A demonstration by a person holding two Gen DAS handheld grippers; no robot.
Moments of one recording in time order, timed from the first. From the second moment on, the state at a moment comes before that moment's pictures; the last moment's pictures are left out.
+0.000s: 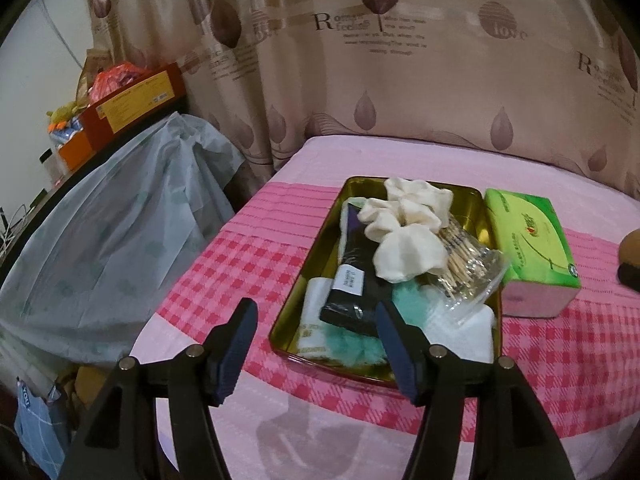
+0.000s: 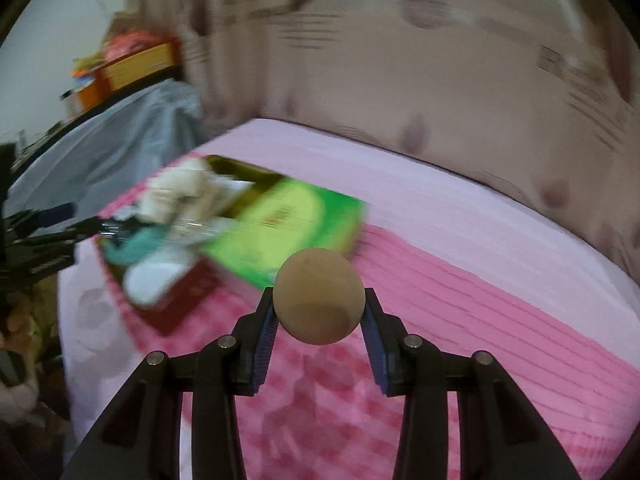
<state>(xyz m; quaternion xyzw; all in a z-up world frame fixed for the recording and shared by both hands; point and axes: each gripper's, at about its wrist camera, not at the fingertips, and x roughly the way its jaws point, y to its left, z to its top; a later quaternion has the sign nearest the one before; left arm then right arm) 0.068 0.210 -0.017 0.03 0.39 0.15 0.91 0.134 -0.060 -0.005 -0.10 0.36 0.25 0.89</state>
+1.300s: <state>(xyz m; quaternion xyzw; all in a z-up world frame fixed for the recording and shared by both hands) 0.067 0.248 -0.012 -0.02 0.39 0.19 0.90 0.157 0.103 -0.036 -0.13 0.37 0.30 0.87</state>
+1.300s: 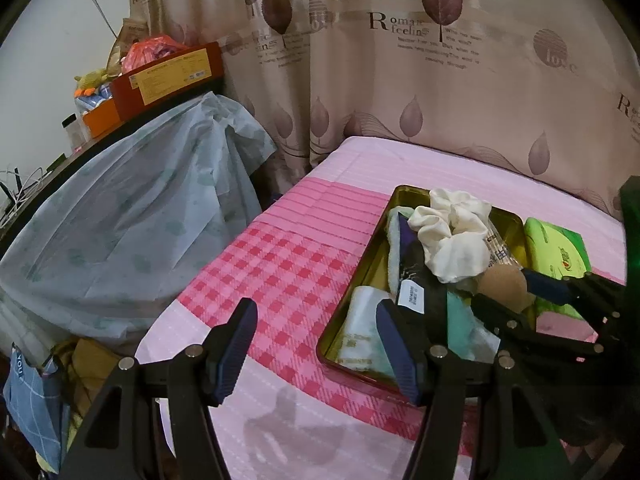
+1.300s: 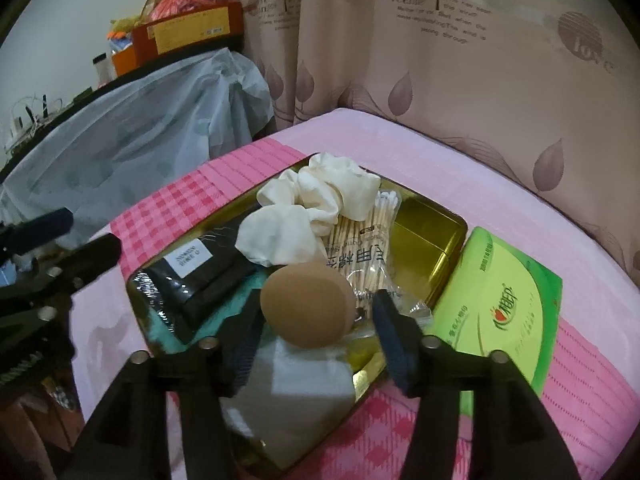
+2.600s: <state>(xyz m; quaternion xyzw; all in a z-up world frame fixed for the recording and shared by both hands) 0.063 0.229 -0.010 -0.01 0.38 0.16 0.91 0.087 0.049 -0.026 -0.06 0.36 0.23 0.90</state>
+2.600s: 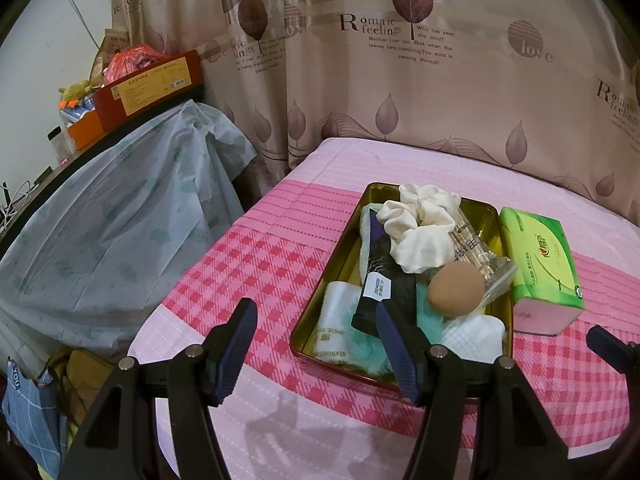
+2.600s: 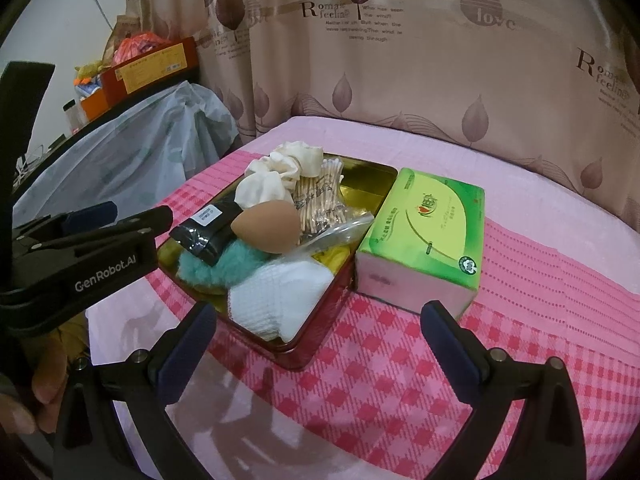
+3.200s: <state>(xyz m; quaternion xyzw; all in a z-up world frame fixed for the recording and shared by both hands) 0.064 0.228 -0.012 0.00 0.39 0.16 0.91 0.087 0.049 -0.027 -0.06 0.36 0.22 0.90</state>
